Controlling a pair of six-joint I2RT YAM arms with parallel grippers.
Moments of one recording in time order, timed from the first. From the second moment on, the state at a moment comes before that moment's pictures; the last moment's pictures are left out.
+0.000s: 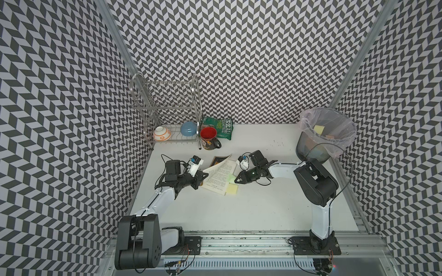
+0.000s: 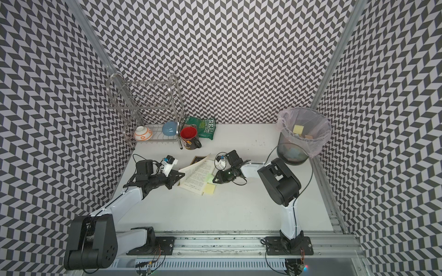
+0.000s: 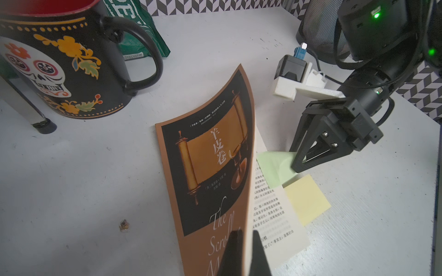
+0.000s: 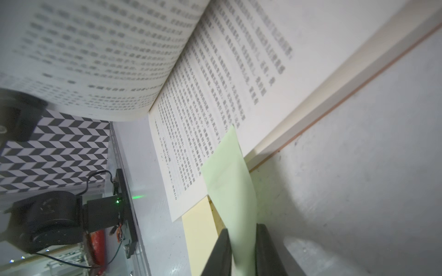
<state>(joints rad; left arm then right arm) 0.04 1.22 0.54 -0.10 0.78 0.35 0.60 2.01 1.13 -0.12 -0.69 0.35</state>
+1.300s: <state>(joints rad) 0.04 1.22 0.54 -0.10 0.77 0.35 0.10 1.33 1.45 -0.47 -0.29 0.44</state>
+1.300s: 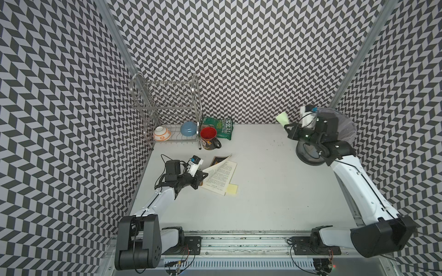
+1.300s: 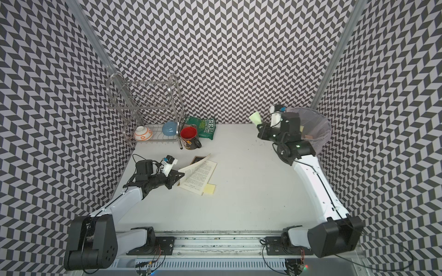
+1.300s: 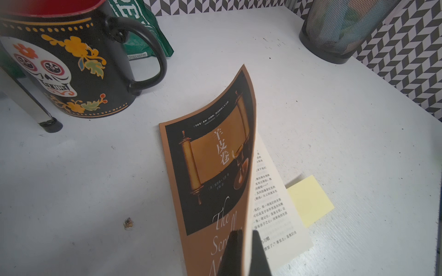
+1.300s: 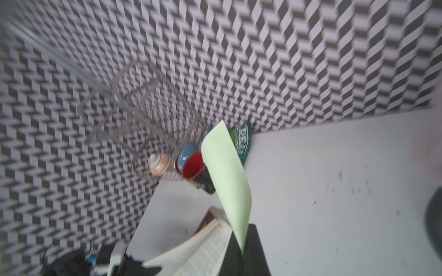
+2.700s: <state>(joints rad) 0.04 1.19 0.54 -0.11 0.76 0.37 0.28 1.34 1.30 -0.44 -0.28 0.47</state>
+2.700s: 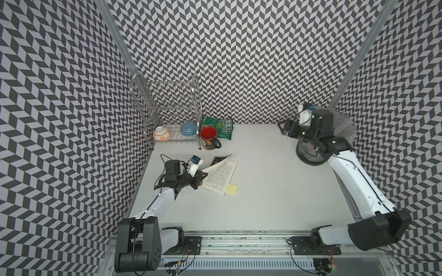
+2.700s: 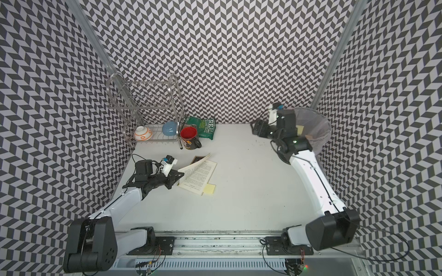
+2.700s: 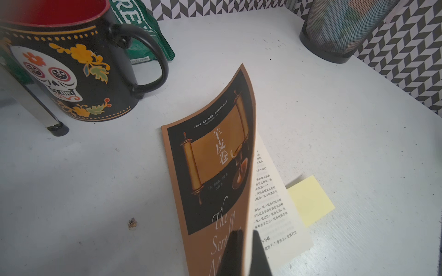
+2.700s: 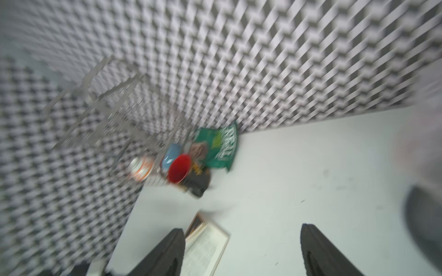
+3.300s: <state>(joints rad) 0.12 1.23 0.74 -0.29 0.63 0.45 0.82 1.46 0.71 0.18 -0.42 0.81</state>
